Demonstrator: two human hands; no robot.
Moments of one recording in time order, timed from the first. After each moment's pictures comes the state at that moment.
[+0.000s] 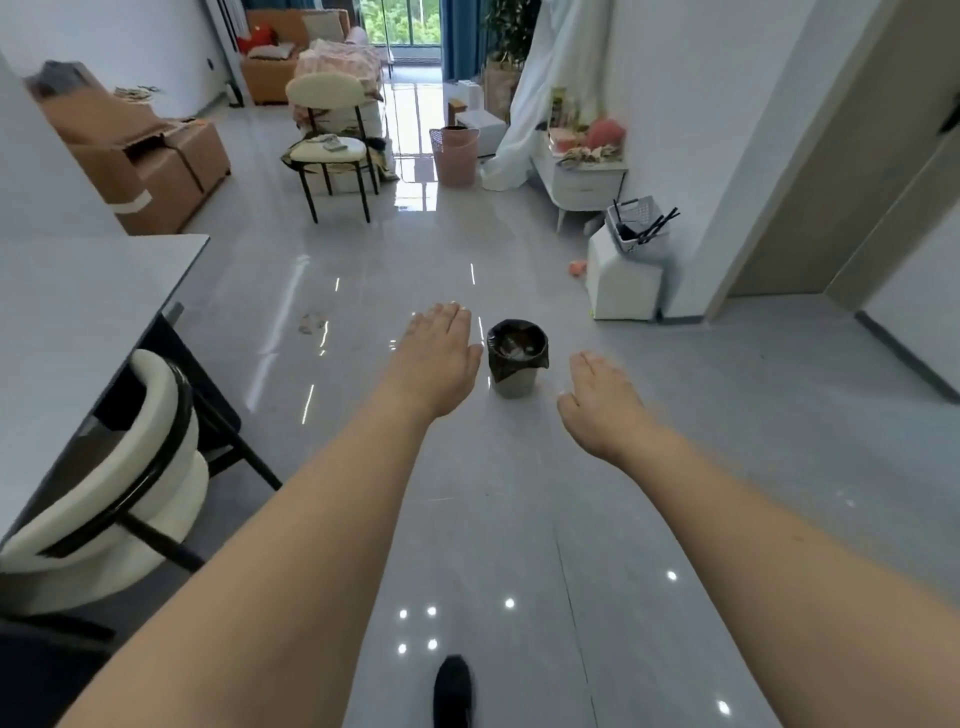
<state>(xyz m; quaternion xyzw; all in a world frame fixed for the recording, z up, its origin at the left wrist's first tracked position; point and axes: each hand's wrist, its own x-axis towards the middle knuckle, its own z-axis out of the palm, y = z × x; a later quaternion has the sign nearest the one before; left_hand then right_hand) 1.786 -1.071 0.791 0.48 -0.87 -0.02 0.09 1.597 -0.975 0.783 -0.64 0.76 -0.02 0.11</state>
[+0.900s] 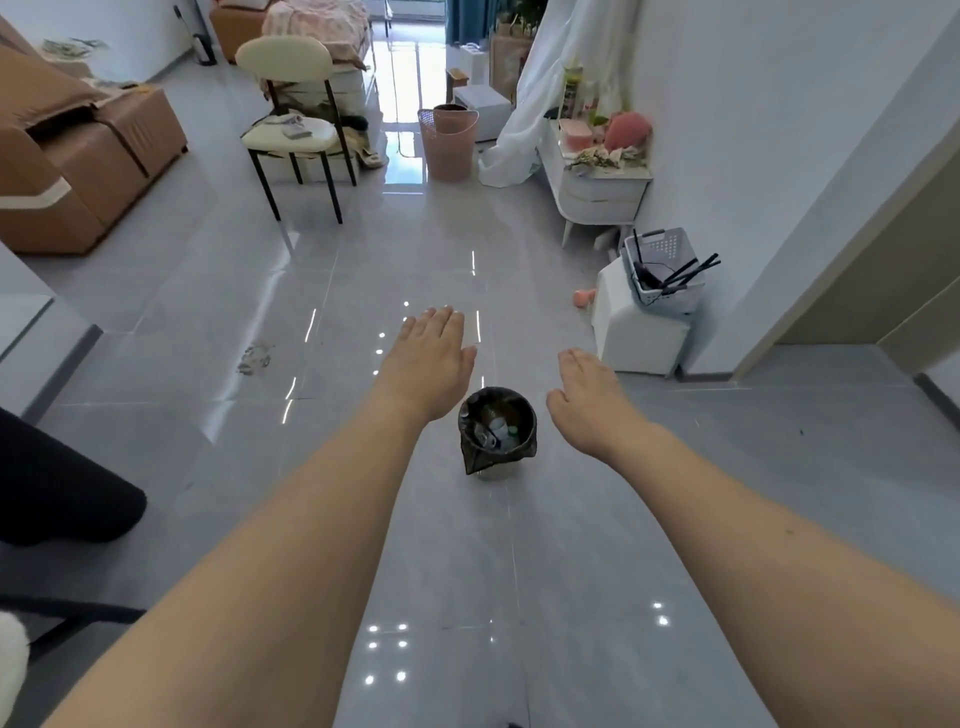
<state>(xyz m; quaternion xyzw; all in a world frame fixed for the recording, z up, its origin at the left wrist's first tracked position) 1.557 -1.517 0.742 0.51 -0.85 -0.08 0.06 1.370 -1.436 0.747 -0.65 0.74 -0.02 0.15</state>
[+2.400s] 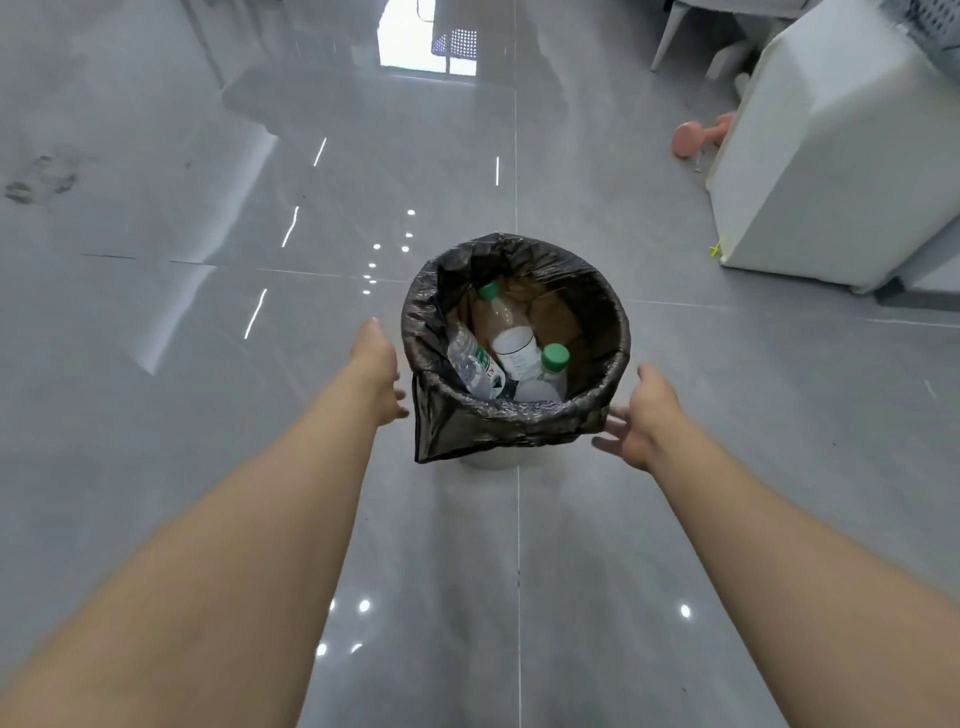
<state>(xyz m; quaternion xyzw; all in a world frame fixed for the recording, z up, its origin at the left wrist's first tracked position) 1.447 -1.831 -0.033 0.69 -0.14 -0.65 0.30 1.199 -1.749 -0.026 -0.04 0.73 -0.43 0.54</state>
